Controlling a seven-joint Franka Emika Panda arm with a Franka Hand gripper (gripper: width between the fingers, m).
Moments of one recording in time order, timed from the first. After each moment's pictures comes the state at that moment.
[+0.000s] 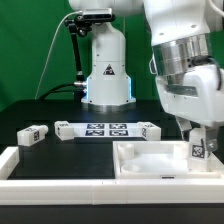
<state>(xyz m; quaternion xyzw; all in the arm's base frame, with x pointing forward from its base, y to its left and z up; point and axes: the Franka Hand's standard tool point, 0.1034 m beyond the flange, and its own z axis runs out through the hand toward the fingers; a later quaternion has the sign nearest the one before) 0.608 0.117 0.069 -0.78 0.61 0.02 0.11</state>
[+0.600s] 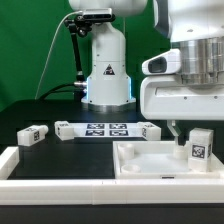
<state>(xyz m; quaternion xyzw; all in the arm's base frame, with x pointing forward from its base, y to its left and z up) 0.611 0.126 0.067 -0.97 0.23 -0.02 0.06</state>
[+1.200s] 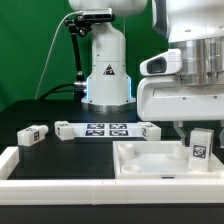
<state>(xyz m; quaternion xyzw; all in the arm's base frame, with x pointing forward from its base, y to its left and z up) 0.611 0.121 0.067 -0.98 0.20 -0.02 0.06</state>
